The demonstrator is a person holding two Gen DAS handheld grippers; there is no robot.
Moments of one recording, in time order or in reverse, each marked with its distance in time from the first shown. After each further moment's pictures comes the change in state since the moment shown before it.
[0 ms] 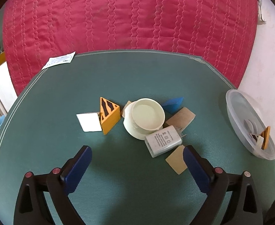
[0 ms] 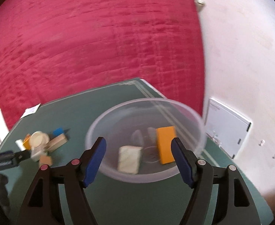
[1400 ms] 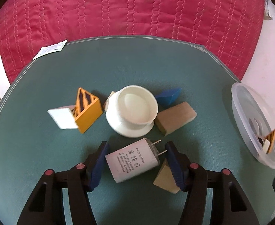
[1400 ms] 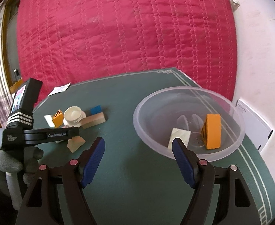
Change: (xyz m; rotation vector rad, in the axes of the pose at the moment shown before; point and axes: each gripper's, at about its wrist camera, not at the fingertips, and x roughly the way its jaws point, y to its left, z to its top) left arm 0.030 -0.015 0.006 -0.017 0.095 -0.007; right arm -0.010 0.048 -0.022 -0.120 0.084 0.195
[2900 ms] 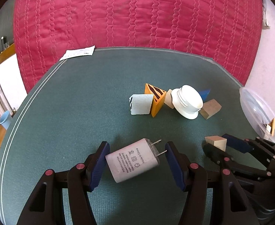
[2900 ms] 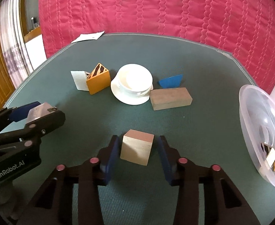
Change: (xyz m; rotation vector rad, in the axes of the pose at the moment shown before) left arm -0.046 0.088 -0.035 -0.007 -0.101 0.017; right arm 0.103 0.144 0.000 -0.247 0.310 0.083
